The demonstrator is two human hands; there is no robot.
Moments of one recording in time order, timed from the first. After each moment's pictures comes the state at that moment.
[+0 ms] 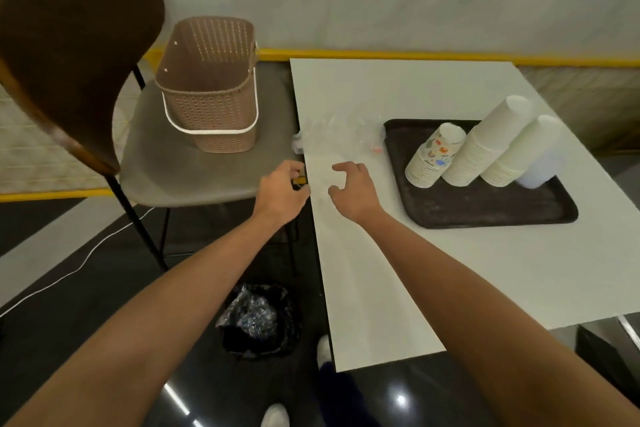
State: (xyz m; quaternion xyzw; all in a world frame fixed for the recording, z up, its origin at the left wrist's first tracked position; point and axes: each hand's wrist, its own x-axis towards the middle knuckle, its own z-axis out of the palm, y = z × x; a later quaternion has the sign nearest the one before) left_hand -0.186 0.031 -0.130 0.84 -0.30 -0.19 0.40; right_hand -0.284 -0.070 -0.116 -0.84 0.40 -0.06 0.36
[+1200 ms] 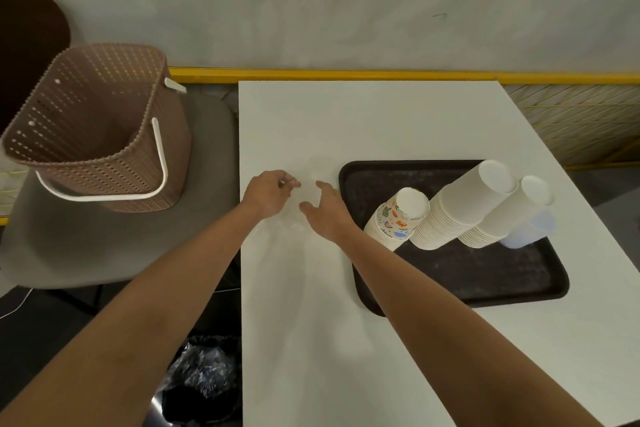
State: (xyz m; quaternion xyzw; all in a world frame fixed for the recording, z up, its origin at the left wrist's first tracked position) left_hand -0.127 -0.159 -0.158 0.84 -0.31 -0.29 0.33; right_hand -0.245 -0.226 -0.146 -0.79 0.42 0.02 0.46
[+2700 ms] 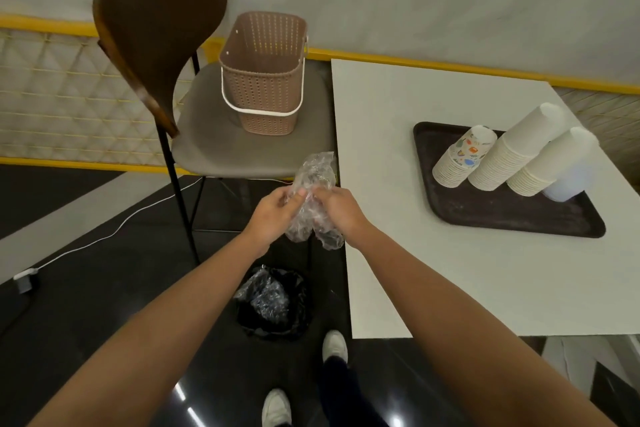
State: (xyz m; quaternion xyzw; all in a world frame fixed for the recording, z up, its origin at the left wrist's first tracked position) left_hand -0.209 0.142 -0.157 0.73 -0.16 -0.35 0.57; right_hand -0.288 0.029 -0.112 -0.70 0.38 0.01 0.60
